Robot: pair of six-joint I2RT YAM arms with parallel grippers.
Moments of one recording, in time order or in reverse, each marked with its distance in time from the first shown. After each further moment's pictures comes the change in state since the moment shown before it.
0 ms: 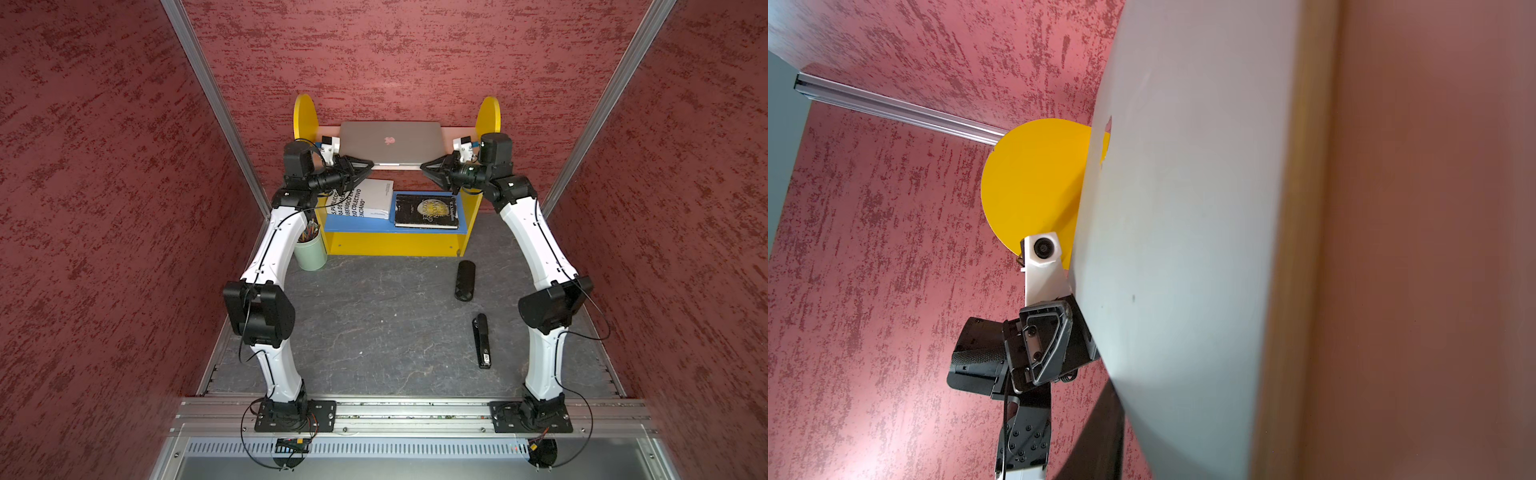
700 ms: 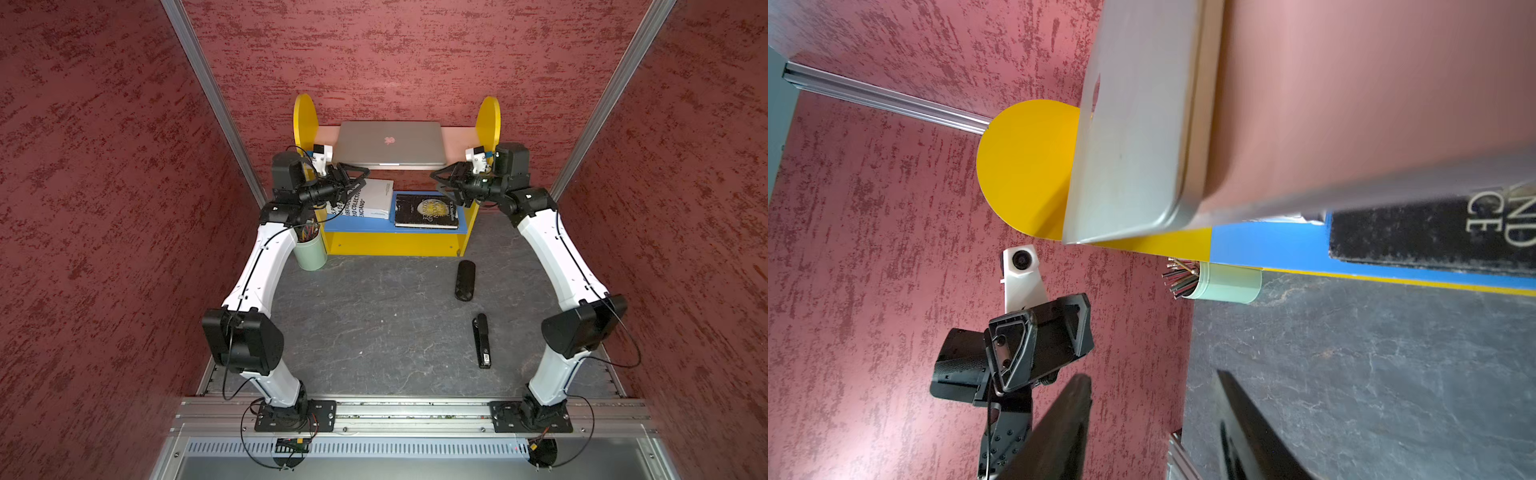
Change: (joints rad) left arm 0.011 -0.257 -0.266 -0.003 -0.027 0.024; right arm -0.012 -0.292 -0.379 0.047 0.005 -0.034
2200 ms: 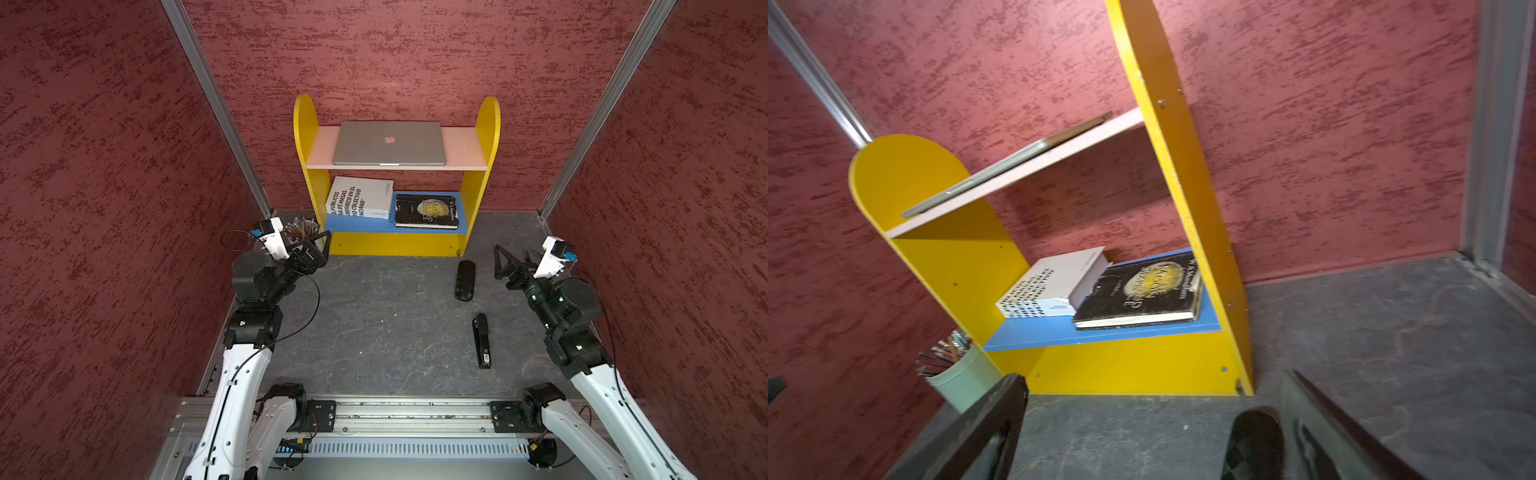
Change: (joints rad) left arm 0.106 -0.818 -0.876 0.069 -0.504 0.388; right arm -0.027 -1.137 -1.445 0.659 0.737 -0.656
